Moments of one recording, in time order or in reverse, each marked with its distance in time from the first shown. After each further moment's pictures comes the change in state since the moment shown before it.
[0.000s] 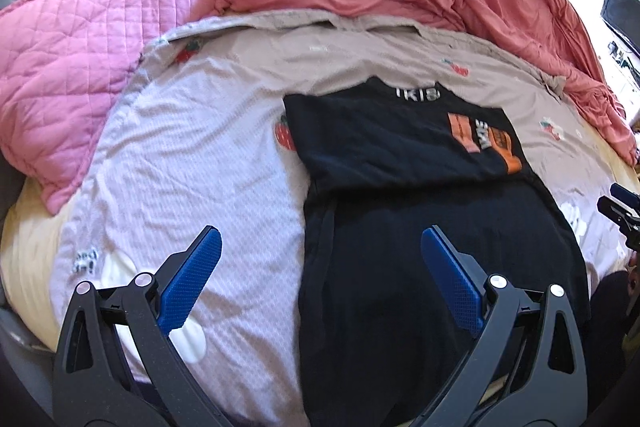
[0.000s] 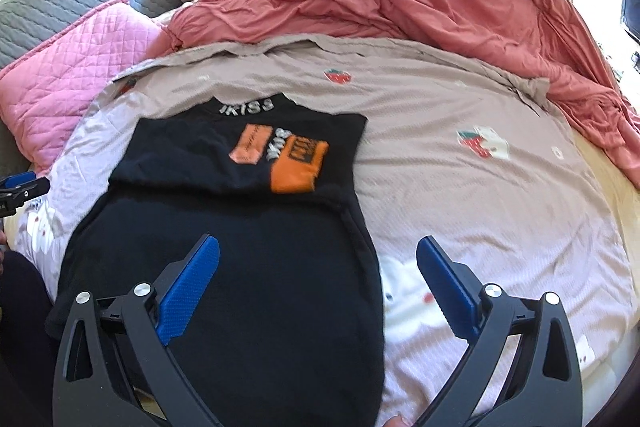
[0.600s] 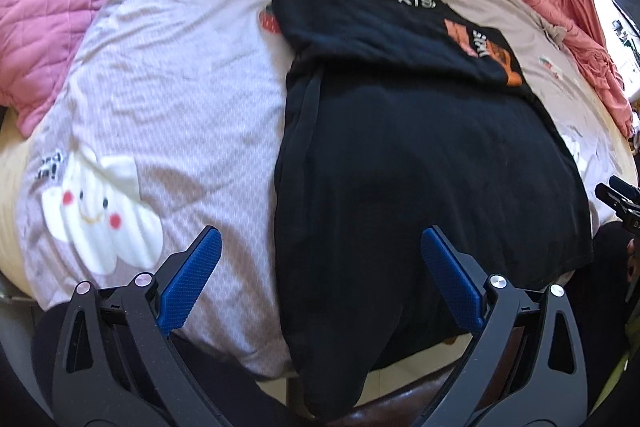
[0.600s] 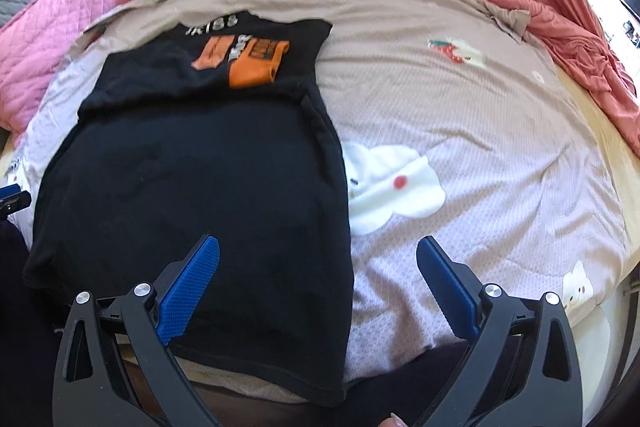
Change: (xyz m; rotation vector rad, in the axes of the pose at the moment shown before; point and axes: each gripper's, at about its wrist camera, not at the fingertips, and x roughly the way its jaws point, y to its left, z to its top) left arm 0.022 -0.004 -0.065 -0.019 0.235 -0.045; right arm 0.011 -0.018 -0.057 0.033 0.228 -0.061
